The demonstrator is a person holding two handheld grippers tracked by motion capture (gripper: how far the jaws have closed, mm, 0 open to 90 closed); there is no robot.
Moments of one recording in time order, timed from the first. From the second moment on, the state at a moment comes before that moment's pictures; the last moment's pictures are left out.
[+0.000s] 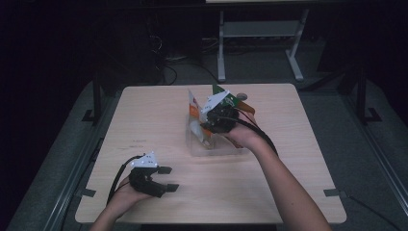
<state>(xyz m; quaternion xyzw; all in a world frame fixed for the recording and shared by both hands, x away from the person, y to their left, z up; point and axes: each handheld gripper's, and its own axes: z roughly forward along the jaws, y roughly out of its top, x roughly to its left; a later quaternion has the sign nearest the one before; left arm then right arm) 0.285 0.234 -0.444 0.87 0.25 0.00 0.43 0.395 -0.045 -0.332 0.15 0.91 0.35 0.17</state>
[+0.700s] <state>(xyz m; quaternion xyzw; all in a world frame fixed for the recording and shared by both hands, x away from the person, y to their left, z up) 0.286 0.232 -0.446 0.87 0.25 0.00 0.43 0.365 -0.080 -0.329 0.20 0.88 0.40 0.16</state>
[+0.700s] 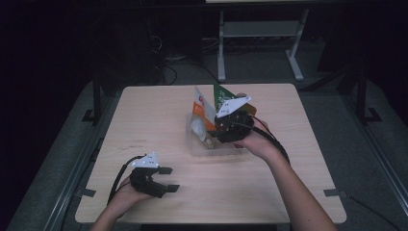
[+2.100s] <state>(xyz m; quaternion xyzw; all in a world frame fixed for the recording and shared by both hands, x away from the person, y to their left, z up) 0.278 0.222 -0.449 0.89 0.20 0.01 0.40 0.292 -0.152 -0.405 0.24 0.87 0.41 0.11</state>
